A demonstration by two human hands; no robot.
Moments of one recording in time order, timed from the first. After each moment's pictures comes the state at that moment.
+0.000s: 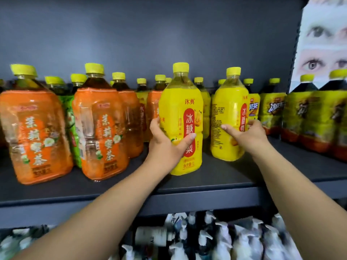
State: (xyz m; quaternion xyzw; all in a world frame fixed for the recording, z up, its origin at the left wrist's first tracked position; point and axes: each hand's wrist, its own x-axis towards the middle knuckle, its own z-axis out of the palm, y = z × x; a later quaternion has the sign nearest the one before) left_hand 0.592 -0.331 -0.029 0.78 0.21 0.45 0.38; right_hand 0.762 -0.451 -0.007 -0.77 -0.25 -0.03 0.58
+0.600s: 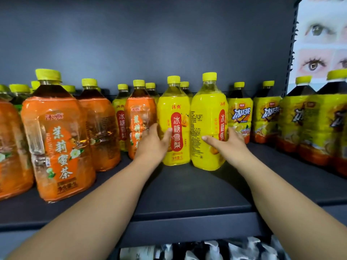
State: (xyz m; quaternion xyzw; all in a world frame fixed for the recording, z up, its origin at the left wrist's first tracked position) left_hand 0.668 -0.299 -0.012 0.81 0.35 0.40 0.23; right_hand 0.802 -0.439 -0.015 -0.77 -0.35 0.01 0.54
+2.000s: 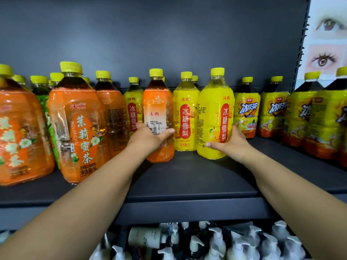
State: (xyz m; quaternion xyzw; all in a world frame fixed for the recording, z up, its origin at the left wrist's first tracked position) left_hand 0.624 -0.304 0.003 0.77 0.45 0.34 0.28; right_hand 0.803 -0.436 -0.027 -0.78 -0.39 0.04 0.48
